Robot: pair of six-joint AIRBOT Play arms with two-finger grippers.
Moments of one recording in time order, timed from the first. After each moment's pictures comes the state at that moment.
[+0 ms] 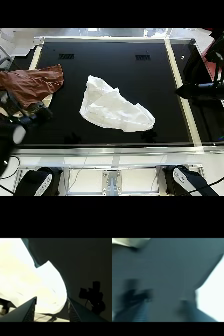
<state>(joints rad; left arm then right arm) -0.14 -0.53 0.53 1.73 -0.87 -2.50 -0.29 -0.96 1.19 -1.08 1.35 1.27</state>
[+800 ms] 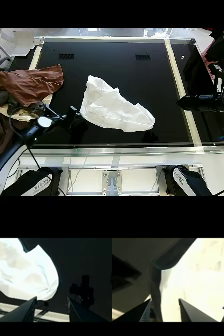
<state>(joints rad) -0.14 -1.08 0.47 0.72 -0.45 -1.87 -0.29 -0.85 1.09 -1.16 1.39 1.27</state>
